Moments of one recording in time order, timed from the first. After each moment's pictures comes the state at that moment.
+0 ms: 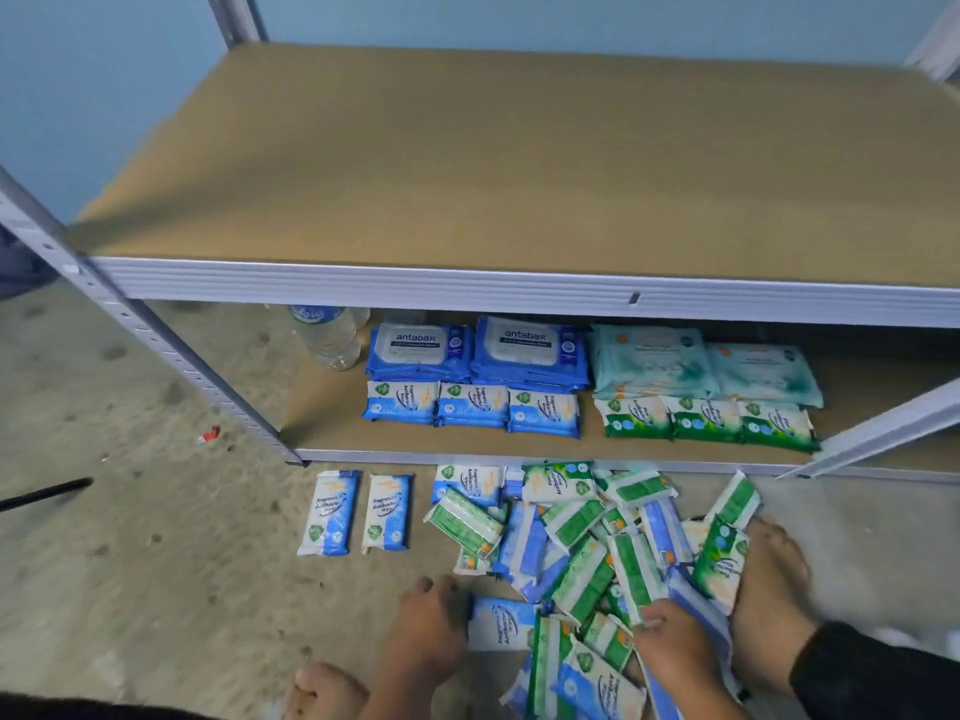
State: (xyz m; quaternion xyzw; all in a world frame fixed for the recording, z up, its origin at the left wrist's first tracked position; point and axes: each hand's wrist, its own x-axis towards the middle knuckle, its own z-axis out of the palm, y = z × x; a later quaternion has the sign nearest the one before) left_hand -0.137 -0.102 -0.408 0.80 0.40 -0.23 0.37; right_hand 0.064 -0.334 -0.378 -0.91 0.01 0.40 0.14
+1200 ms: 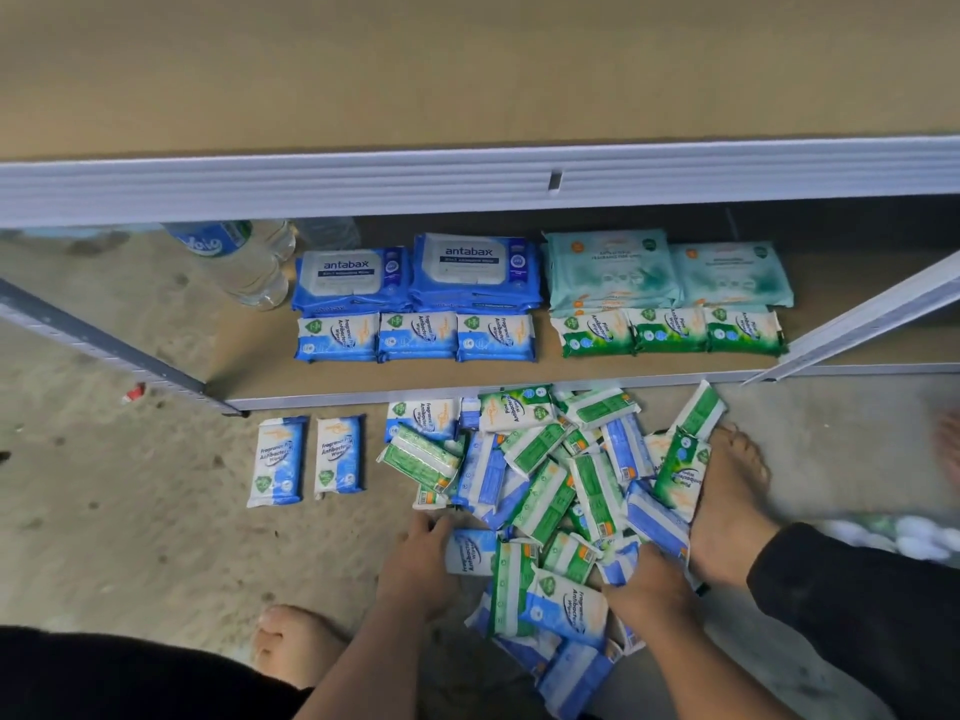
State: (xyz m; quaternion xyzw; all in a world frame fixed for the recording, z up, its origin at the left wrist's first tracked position) left_hand -0.104 -0.137 -0.427 0.84 0.33 -0.27 0.33; right_hand 0.055 -0.380 -0.414 -0.93 0.00 0.37 0.00
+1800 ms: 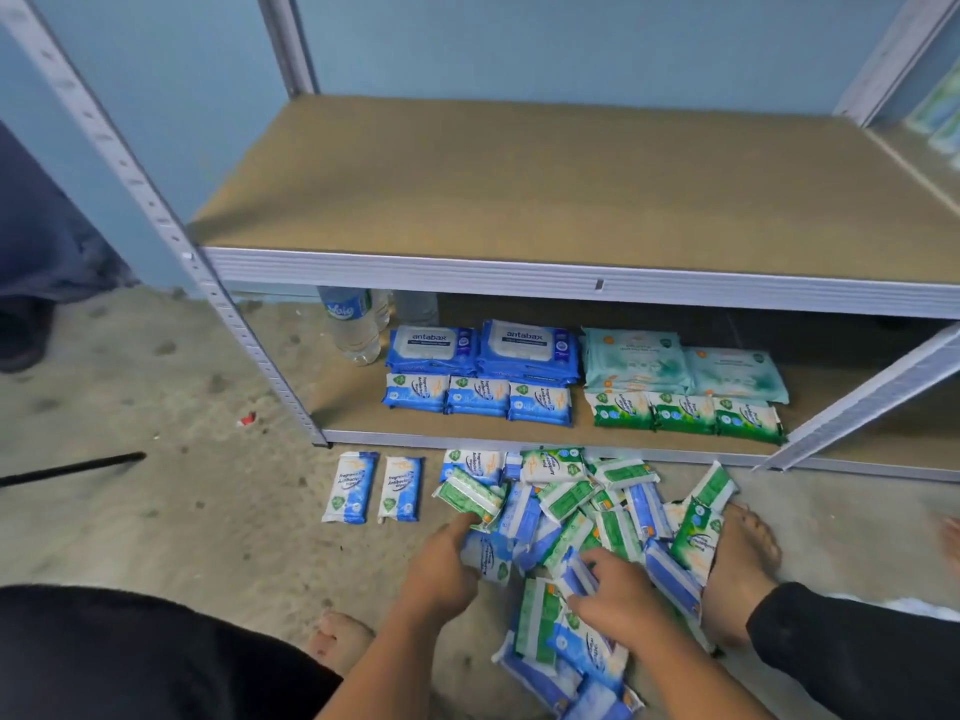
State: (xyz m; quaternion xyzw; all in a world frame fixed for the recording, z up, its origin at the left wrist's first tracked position) left_hand -0.136 -0.128 -0.333 0.81 0.39 -0.08 0.44; right_hand 0.013 -0.316 -0.302 -0.88 -0.16 0.42 0.16
